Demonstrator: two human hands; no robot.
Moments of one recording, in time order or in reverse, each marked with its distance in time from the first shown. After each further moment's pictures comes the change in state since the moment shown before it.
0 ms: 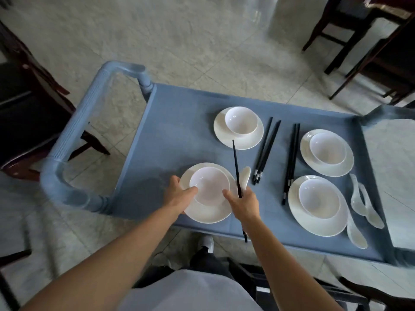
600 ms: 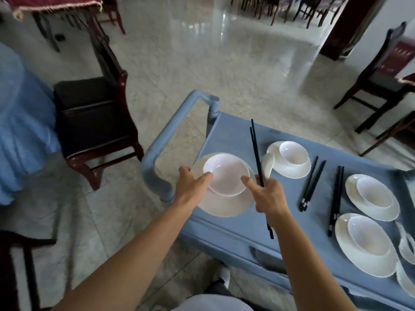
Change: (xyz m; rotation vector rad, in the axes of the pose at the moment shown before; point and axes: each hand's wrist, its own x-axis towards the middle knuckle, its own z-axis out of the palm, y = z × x) left_hand -0.062 -0.018 -0.157 -0.385 0.205 0.168; right_hand -0.098 -0.131 0.058 0.009 -0.098 -0.310
